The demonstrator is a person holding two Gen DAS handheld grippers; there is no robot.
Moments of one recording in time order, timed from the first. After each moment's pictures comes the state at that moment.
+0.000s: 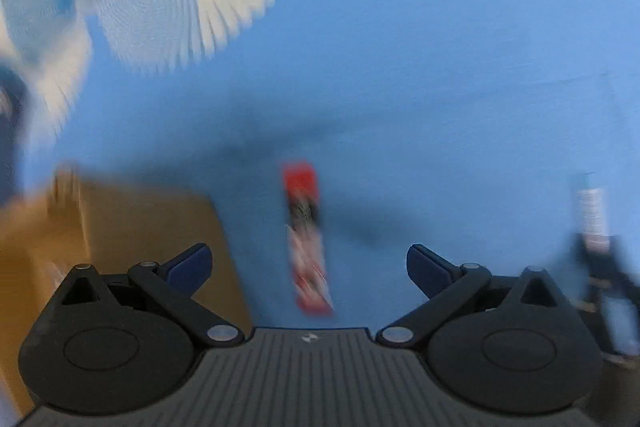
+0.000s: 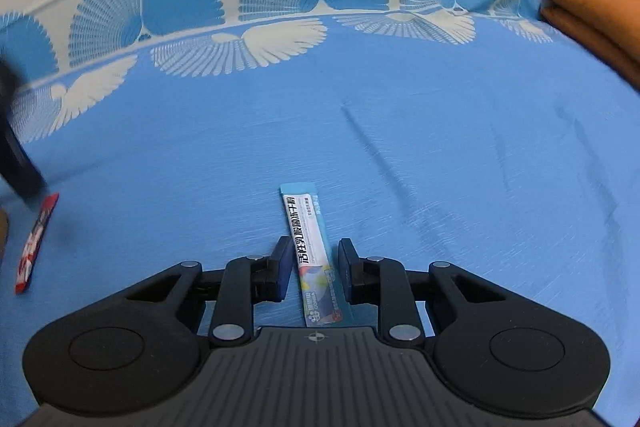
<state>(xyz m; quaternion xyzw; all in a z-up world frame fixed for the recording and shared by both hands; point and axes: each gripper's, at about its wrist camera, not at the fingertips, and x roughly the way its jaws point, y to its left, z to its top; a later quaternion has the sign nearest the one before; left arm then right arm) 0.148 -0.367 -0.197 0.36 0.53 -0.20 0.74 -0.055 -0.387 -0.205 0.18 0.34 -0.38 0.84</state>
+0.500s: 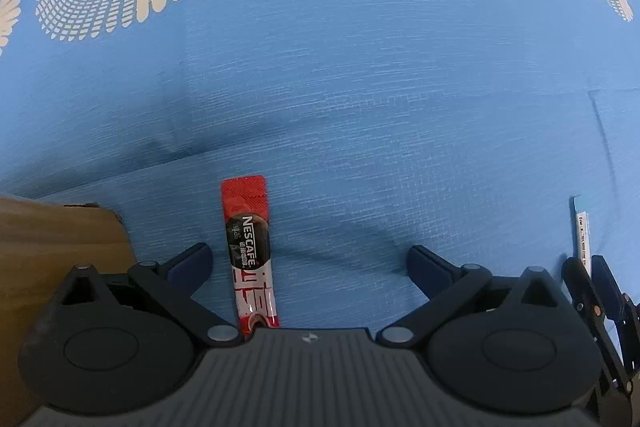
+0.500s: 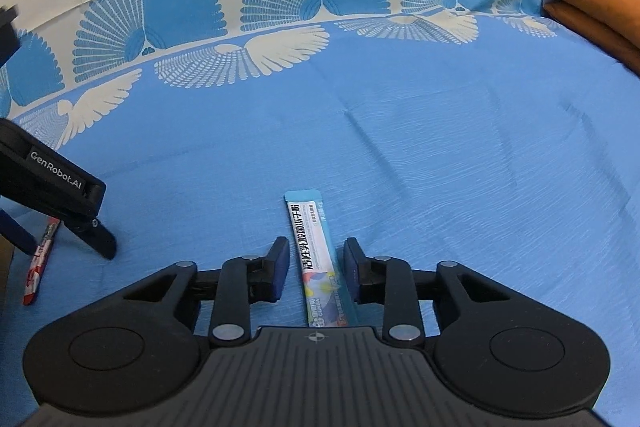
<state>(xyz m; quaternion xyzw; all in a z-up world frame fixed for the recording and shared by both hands) 0.183 -0.326 -0.247 0.24 0.59 -0.27 0.72 -0.062 -0.387 -0.206 0.19 0.32 -0.37 0.85</state>
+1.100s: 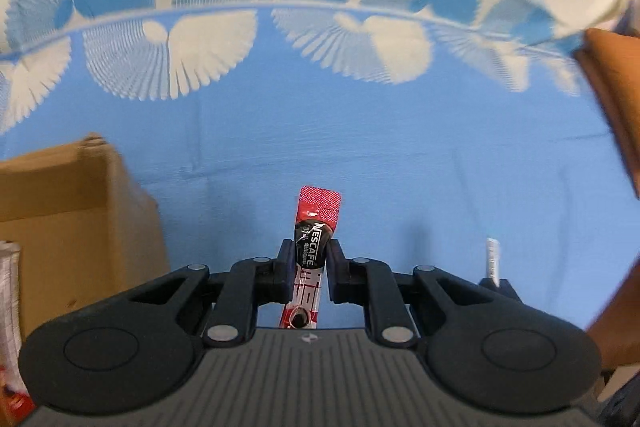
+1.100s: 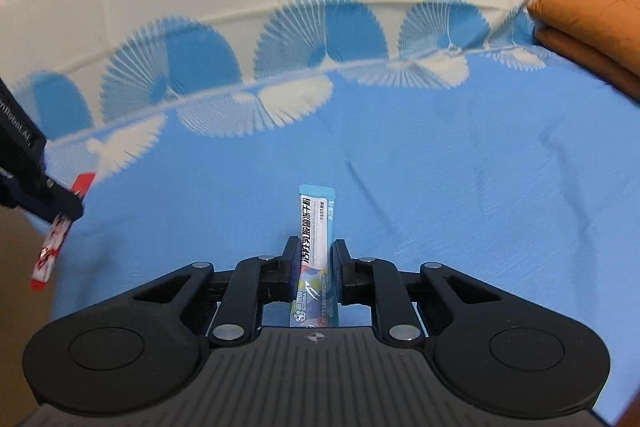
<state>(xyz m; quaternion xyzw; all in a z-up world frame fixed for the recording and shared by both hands) 0.094 -0.251 -0.093 0.14 0.51 -0.35 0.77 -0.111 -0.352 -0.130 0.19 0.27 -0.35 0.88</state>
